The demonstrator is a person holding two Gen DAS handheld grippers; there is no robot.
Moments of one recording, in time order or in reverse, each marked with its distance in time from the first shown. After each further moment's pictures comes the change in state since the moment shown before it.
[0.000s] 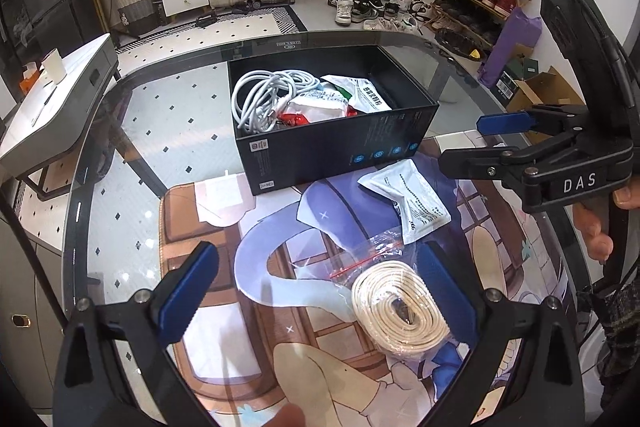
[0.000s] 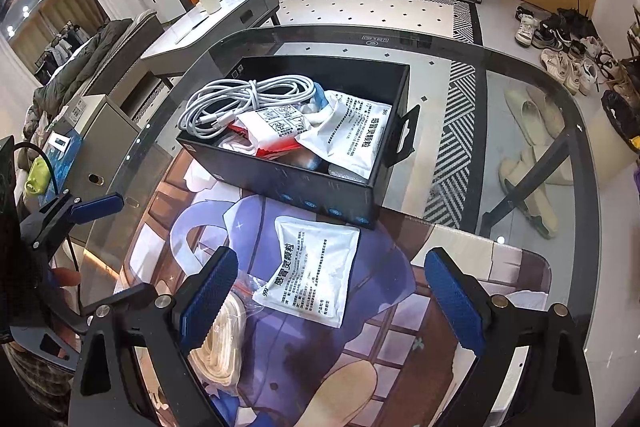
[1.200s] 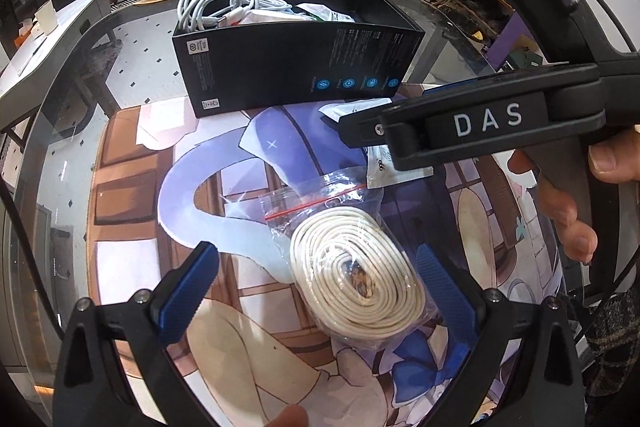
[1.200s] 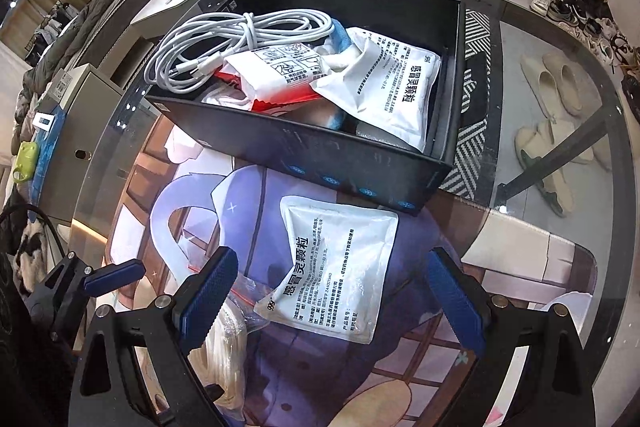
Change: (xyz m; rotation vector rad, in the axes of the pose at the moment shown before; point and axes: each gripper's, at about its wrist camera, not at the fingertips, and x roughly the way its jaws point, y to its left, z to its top) left arm 0.039 -0.031 -0.036 -0.097 0.101 -0.045; right arm 0.066 0.024 0.007 -0.006 0.166 -0.008
